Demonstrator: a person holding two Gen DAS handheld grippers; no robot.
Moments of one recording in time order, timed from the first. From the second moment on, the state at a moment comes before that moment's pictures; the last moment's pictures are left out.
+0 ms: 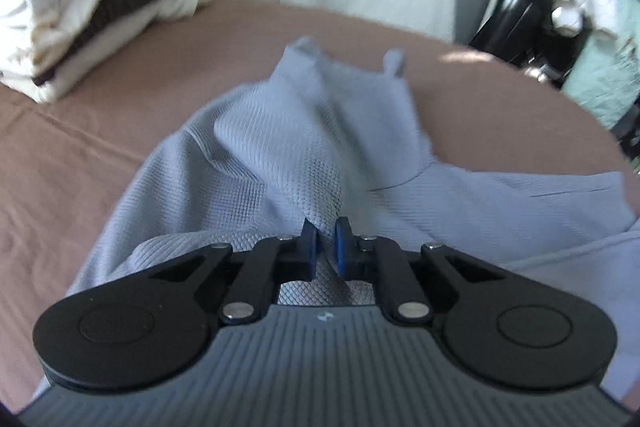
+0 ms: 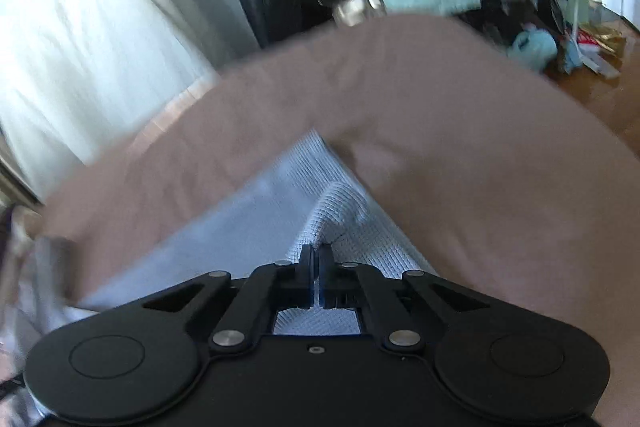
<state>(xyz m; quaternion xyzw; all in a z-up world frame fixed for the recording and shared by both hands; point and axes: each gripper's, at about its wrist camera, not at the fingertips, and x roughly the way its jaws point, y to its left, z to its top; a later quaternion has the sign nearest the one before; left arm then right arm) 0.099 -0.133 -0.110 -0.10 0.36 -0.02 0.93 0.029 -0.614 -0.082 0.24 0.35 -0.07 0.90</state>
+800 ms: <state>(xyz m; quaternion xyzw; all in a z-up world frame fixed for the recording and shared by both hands) 0.137 -0.128 -0.007 0.05 0.25 -0.02 0.97 0.058 -0.555 0.028 0.05 0.22 -0.08 0.97</state>
